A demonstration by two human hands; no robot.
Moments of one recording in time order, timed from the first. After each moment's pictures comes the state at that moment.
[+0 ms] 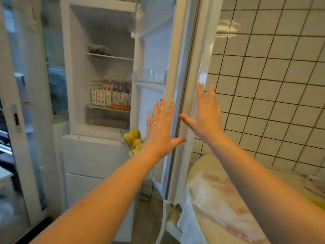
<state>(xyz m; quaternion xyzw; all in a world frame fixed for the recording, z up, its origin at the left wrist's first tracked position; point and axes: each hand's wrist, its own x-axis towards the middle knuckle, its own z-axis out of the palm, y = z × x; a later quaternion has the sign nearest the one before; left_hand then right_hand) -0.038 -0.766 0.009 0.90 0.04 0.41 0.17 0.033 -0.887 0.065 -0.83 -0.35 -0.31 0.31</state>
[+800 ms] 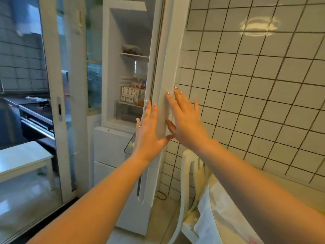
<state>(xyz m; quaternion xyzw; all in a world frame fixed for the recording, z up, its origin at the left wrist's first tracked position) -0.098 -0.697 -0.021 0.82 0.11 0.50 0.24 -0.024 -0.799 0.043 -0.74 -0.55 -0.35 0.17</state>
